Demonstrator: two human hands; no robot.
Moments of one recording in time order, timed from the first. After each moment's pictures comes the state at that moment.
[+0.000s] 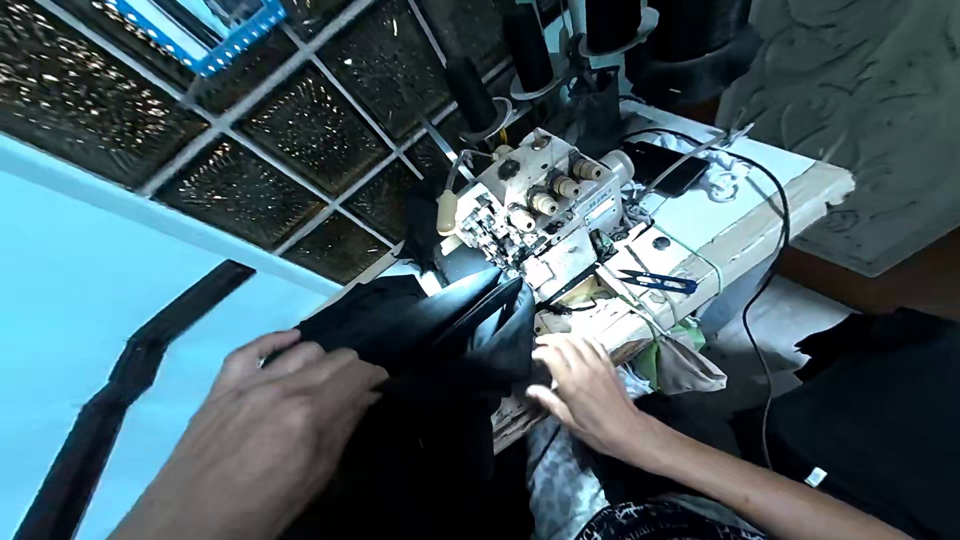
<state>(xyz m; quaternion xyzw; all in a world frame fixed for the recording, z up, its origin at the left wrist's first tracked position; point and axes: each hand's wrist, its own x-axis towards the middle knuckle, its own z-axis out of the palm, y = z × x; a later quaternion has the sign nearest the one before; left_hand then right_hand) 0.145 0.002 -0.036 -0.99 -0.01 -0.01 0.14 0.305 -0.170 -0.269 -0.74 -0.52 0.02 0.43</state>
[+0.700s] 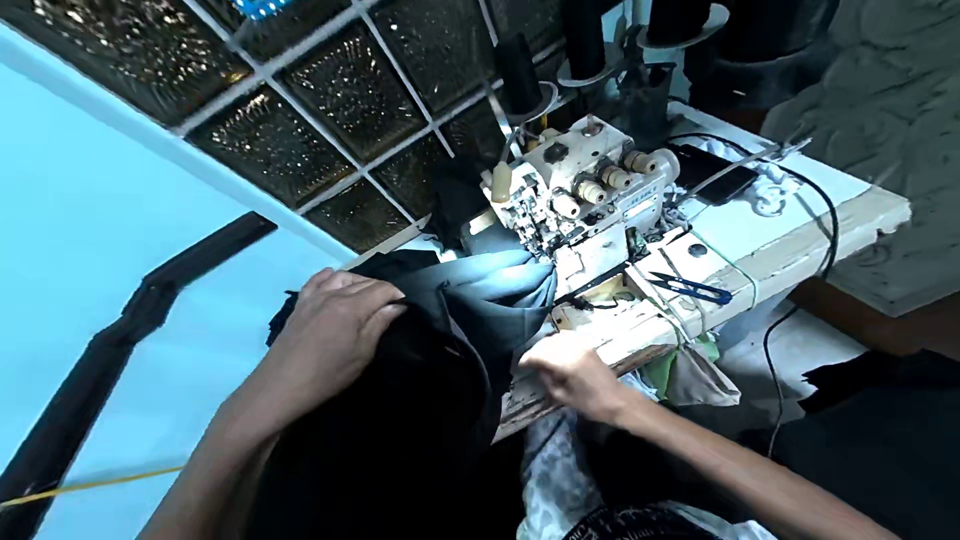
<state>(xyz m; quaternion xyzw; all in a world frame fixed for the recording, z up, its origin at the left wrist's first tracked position) 0.148 0.062 -0.075 -0.99 -0.10 -0.06 0.04 0.317 -0.130 -0.280 -0.60 -0.62 -0.01 0.51</state>
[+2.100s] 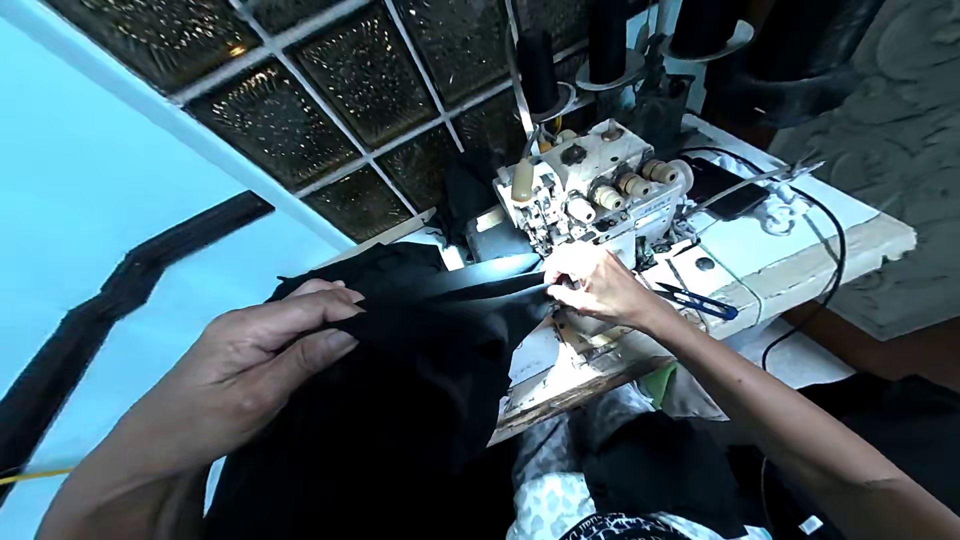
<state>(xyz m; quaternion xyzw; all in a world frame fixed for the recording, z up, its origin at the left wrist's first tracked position) 0.116 0.056 -0.052 -0.95 -0.05 -0.16 -0.25 0.421 -0.091 -0.234 -0.58 -0.67 -0.03 0.46</state>
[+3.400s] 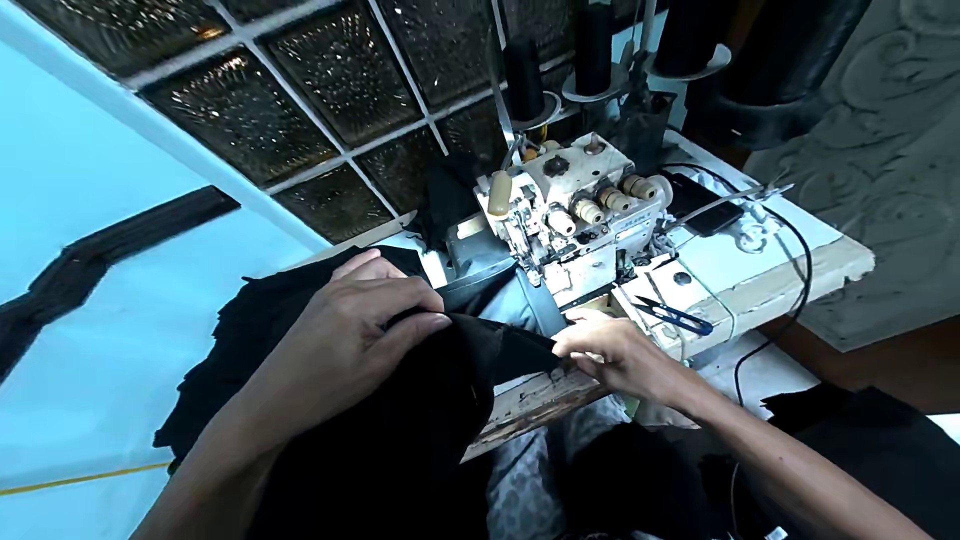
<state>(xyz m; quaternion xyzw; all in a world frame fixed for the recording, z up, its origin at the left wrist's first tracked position) 0.186 0.038 -0.085 -0.98 0.00 -0.18 -0.08 0.403 -0.162 -0.244 -0.53 -0.70 0.06 0.47</state>
